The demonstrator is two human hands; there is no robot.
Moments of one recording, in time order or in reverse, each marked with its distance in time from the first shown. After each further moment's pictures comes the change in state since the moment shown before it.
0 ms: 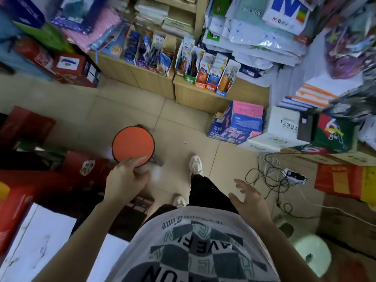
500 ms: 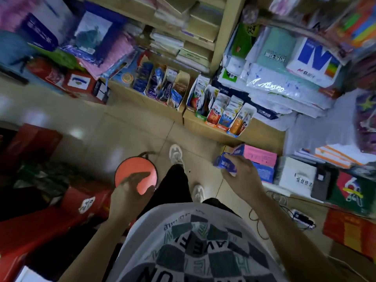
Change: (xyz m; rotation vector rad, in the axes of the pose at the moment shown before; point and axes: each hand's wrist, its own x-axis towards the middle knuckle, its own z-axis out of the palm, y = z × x) left_hand 0.197 0.033 -0.030 -0.044 -0.024 -0.113; right_hand 0.275 -0.184 -0.099 -0.191 0.095 -0.351
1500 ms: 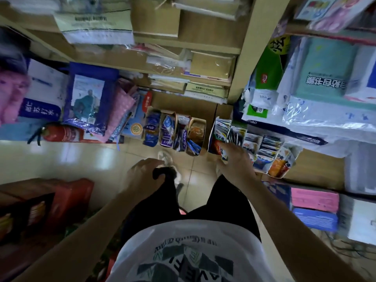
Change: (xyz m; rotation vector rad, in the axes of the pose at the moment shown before) left_hand 0.421 0.056 -0.076 0.394 -0.228 0.165; right_hand 0.373 -0.069 0.027 0.175 -0.065 0.056
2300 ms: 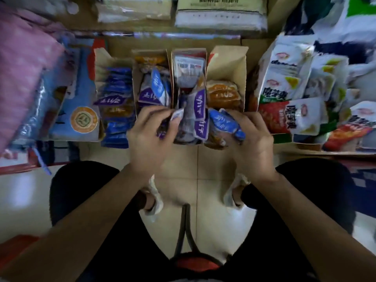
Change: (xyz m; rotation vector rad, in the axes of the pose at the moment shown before) left_hand 0.248 -0.161 0.260 -0.312 0.759 0.623; right_hand 0.137 0.086 0.310 0.051 0.688 -0.111
